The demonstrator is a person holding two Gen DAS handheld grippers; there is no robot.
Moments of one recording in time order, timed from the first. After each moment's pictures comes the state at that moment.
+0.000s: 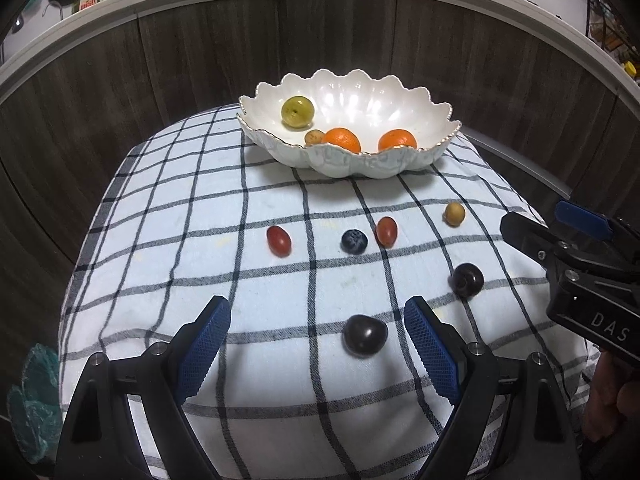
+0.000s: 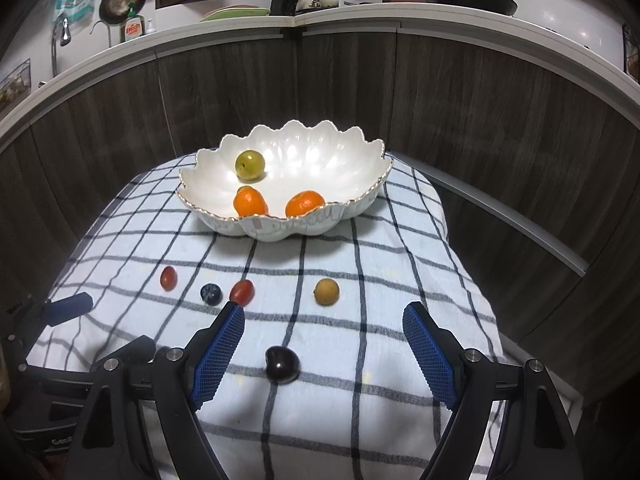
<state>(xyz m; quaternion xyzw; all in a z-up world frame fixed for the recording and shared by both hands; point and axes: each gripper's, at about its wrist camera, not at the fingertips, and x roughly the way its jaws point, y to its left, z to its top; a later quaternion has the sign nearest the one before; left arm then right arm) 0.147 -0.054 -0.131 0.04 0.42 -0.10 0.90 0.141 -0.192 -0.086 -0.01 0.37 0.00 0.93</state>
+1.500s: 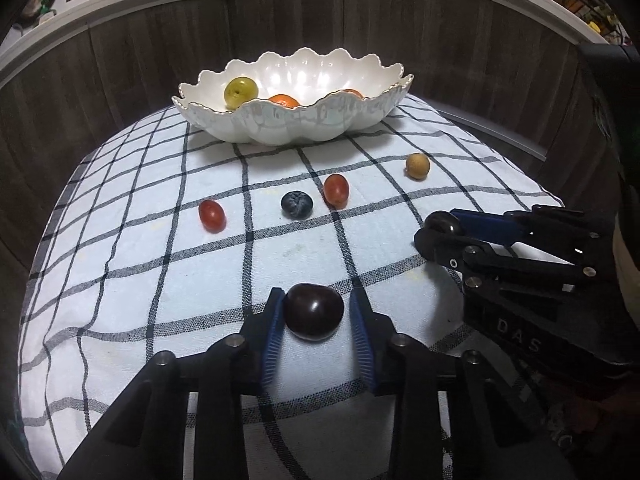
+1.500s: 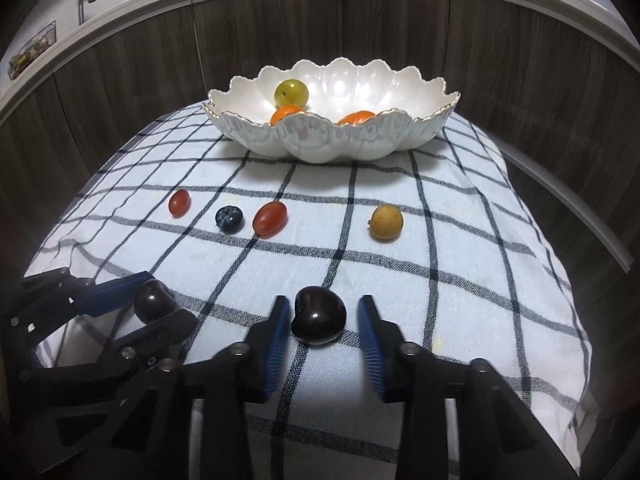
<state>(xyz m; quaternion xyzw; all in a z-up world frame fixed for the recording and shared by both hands) 0.139 -0.081 -0.174 0.08 0.41 -0.16 0.89 0.151 -0.172 -0.154 -0.02 0.42 0.07 0.90</state>
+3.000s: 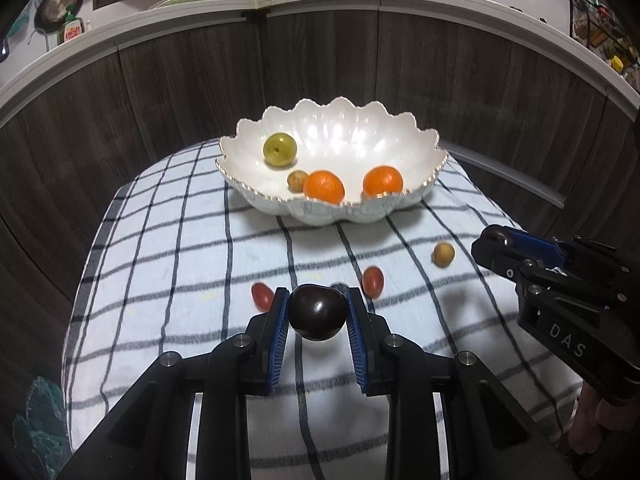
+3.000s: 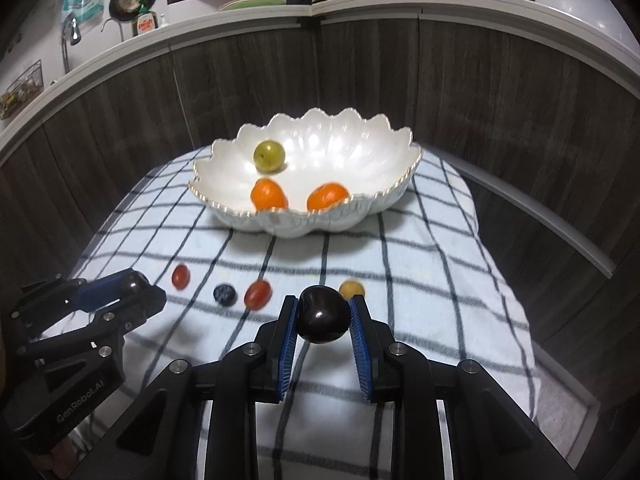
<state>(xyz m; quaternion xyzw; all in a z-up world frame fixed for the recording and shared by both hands) 0.176 -0.070 -0.109 0.06 0.39 -0.12 0.91 0.165 -0.190 -0.094 0.01 0.38 0.04 0.92</state>
